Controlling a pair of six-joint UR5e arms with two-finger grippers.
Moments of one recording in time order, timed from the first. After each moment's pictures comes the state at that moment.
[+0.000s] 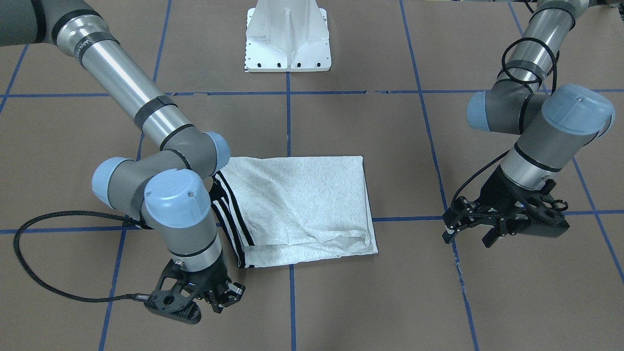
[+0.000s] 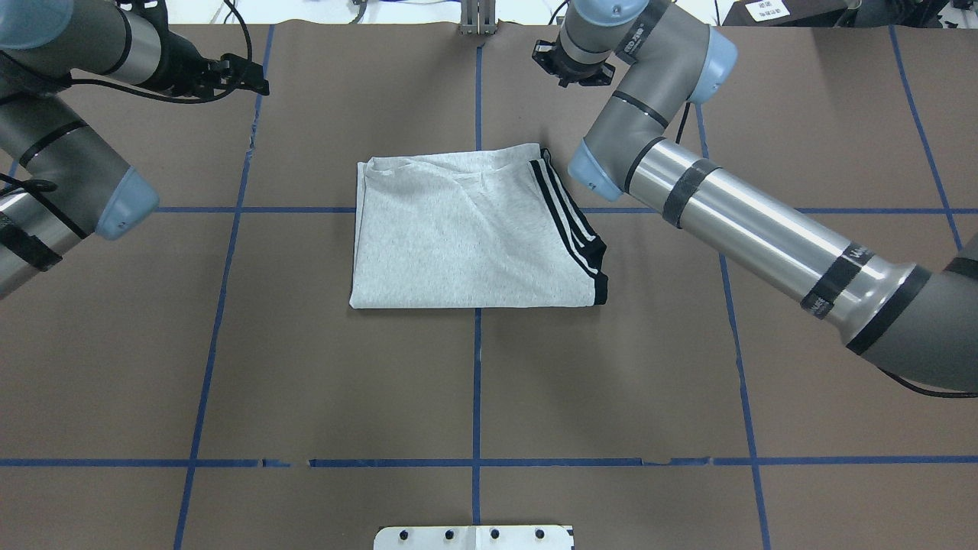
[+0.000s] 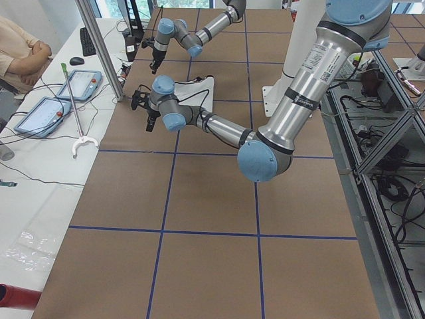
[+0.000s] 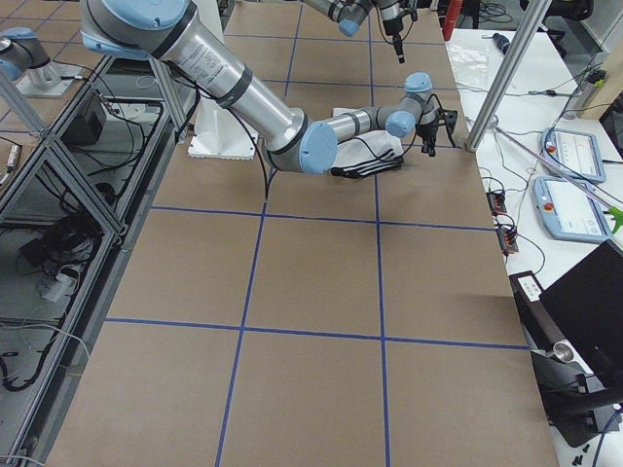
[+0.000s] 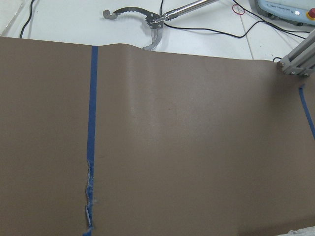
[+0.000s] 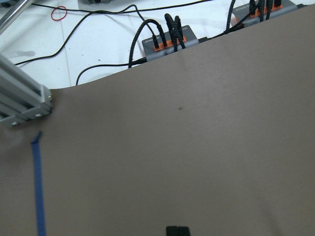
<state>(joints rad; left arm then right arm) -1.02 -2.08 -1.39 -2.29 -2.03 -0.98 0.88 -0.60 0.88 -1.01 1.83 1.29</state>
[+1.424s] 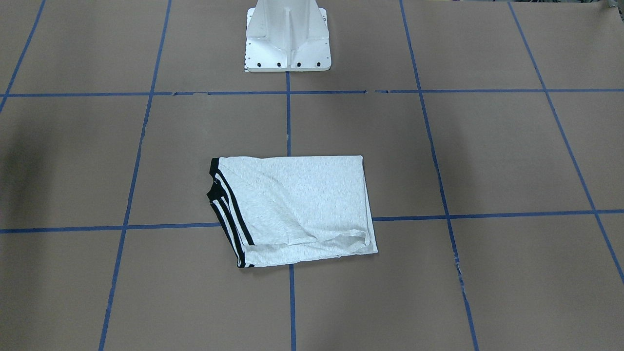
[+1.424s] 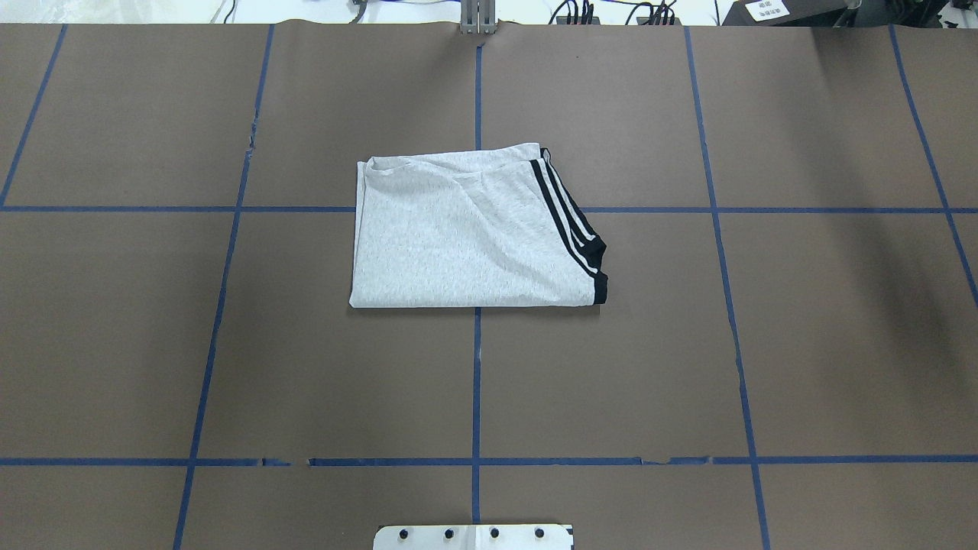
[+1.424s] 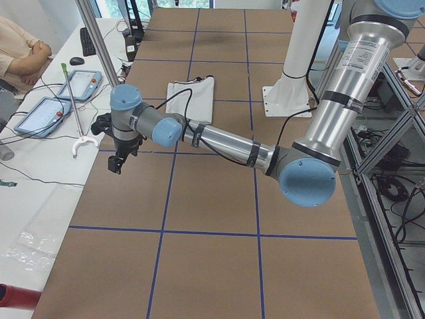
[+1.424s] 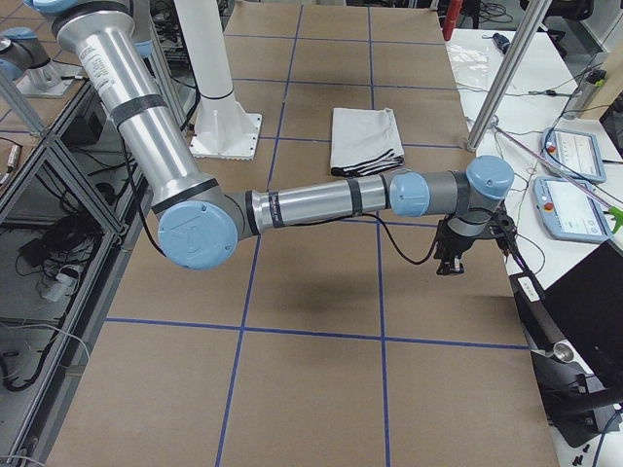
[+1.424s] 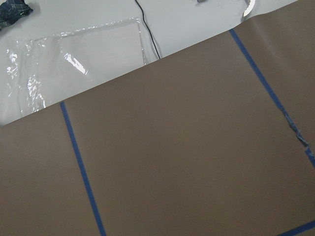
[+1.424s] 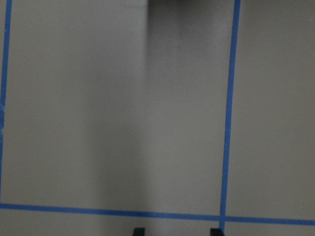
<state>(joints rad) -1.49 -1.92 -1.54 -1.68 -2.26 0.04 1.52 -1.09 1.32 -1.76 2.34 0.02</state>
